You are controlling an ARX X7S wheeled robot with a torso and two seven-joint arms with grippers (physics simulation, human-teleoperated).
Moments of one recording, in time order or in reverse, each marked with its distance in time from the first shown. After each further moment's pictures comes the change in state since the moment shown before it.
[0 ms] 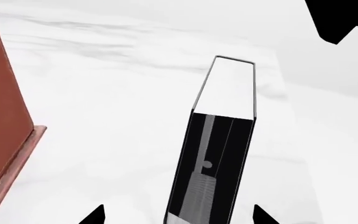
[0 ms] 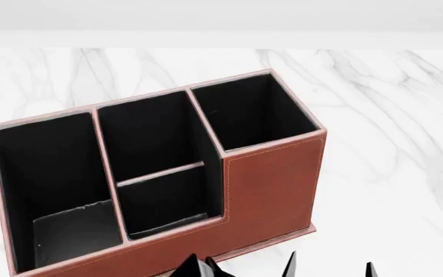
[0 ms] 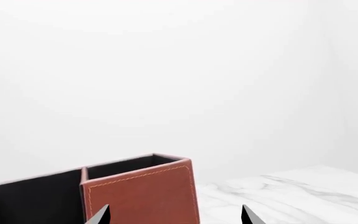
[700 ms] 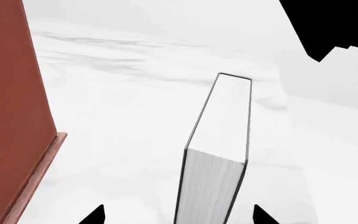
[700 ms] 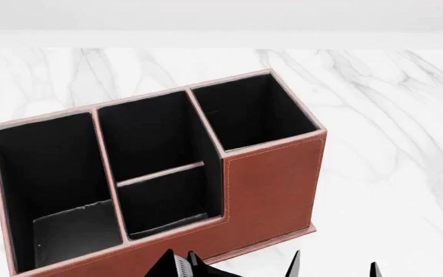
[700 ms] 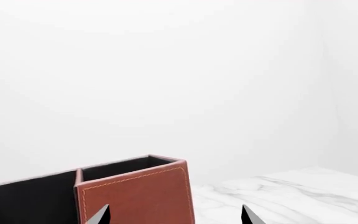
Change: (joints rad) left arm 0.121 -0.079 -0.428 0.241 0.334 -0.158 0.062; right arm -0.003 -0.003 0.014 -0.005 -0.007 0.007 0.005
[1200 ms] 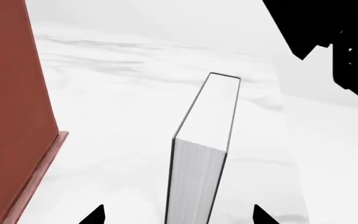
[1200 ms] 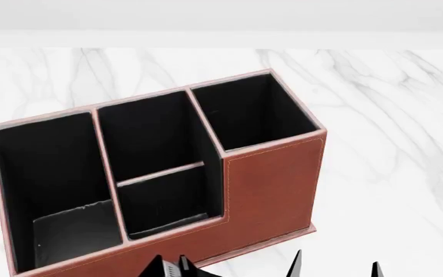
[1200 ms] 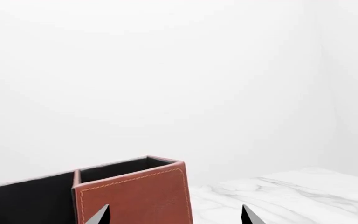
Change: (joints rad) left arm 0.051 -0.071 -0.007 0.147 -0.005 -0.044 -0.025; right arm -0.001 -0.004 0.008 -0.001 -0.004 0.001 0.000
